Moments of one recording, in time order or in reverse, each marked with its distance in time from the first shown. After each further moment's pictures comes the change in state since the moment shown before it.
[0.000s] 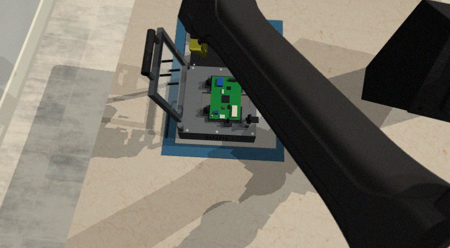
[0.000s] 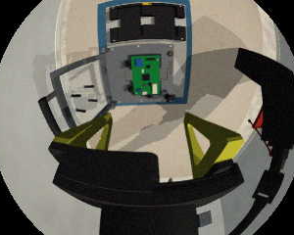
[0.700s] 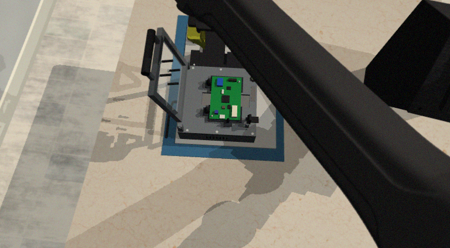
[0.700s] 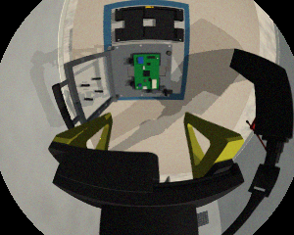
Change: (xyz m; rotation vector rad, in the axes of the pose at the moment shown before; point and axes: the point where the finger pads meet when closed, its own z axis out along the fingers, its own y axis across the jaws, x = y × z) arm 0.001 0.000 -0.037 -0.005 0.001 -0.025
